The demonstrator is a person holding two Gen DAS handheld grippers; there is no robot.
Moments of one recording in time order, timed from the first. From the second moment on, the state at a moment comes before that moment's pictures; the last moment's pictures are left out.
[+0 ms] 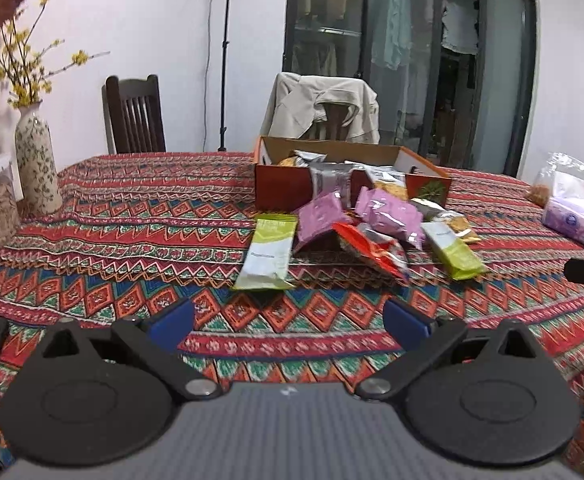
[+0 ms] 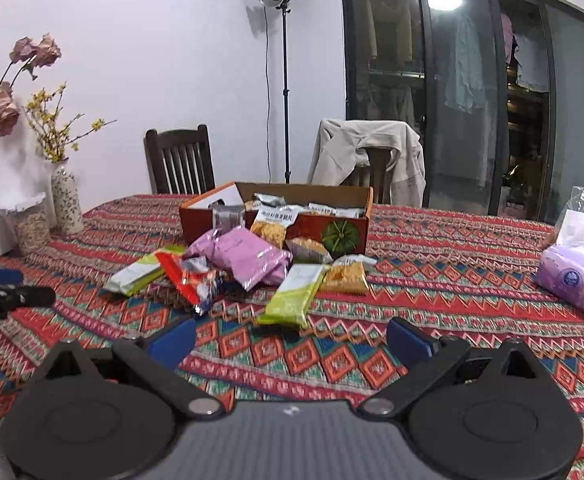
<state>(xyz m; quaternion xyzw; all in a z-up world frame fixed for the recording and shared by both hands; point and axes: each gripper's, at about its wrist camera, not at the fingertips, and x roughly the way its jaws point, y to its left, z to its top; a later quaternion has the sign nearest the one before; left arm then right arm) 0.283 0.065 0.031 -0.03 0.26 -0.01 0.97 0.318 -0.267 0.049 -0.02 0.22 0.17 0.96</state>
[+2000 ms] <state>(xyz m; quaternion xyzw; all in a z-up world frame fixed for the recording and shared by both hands) 0.317 0.062 0.028 -0.04 0.29 -0.02 0.96 0.411 -0.301 0.007 0.00 0.29 0.10 0.95</state>
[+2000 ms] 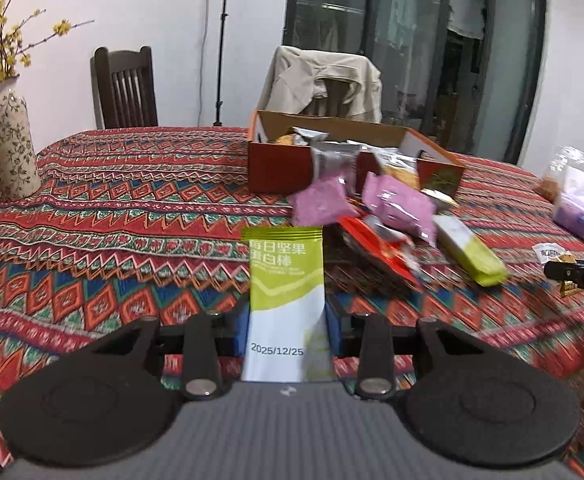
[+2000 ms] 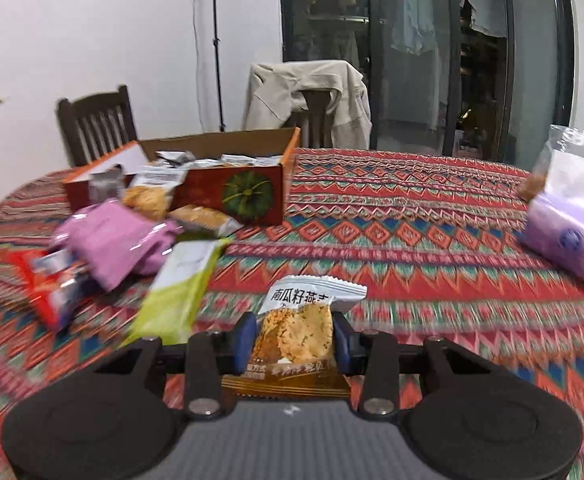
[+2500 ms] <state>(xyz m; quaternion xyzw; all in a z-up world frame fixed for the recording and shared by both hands) 0.318 0.046 0.085 -0.04 0.24 -0.05 0.97 0.365 -0.296 0.046 0.04 0.24 0.17 0.96</state>
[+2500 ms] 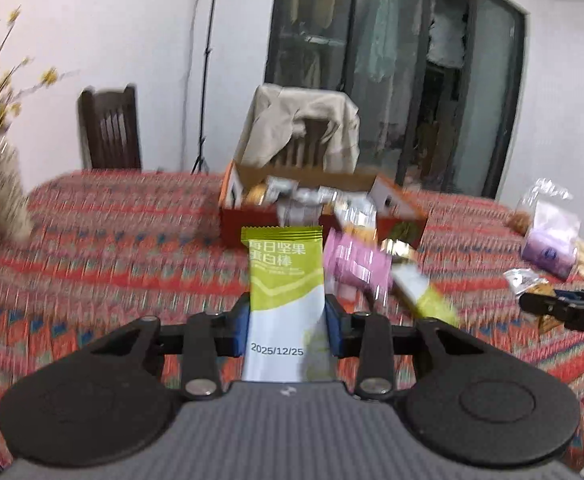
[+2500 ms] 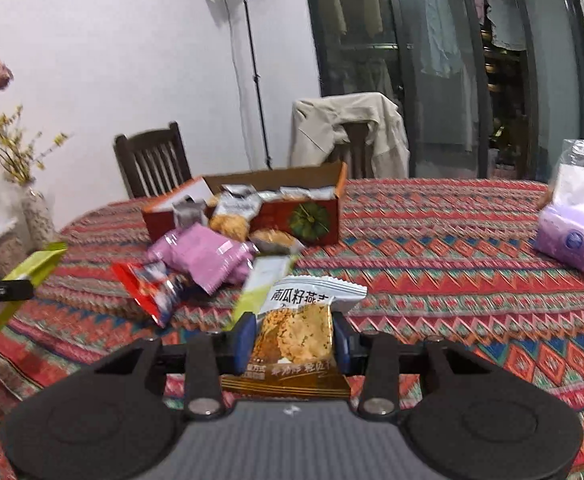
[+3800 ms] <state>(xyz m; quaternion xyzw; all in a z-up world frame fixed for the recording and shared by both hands) 0.686 0.091 0.034 -0.05 0.34 -0.06 0.94 0.800 -0.101 0.026 0.10 0.44 0.28 0.85</state>
